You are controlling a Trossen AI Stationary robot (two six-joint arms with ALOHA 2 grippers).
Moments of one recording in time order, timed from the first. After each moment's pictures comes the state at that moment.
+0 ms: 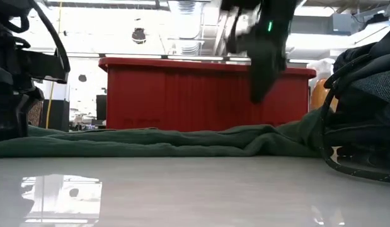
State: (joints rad) left arm -0.57 1.40 0.60 -0.64 -0.26 -1.06; right arm 0.09 1.71 1.32 -0.95 0.31 0.55
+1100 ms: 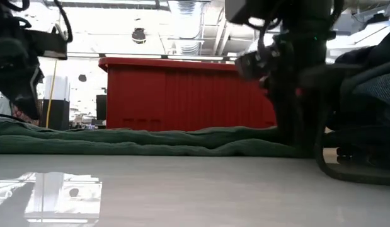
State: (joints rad) left arm -0.54 1.10 0.60 -0.82 -0.40 -1.06; right arm 0.35 1.92 1.32 -0.96 0.21 0.34
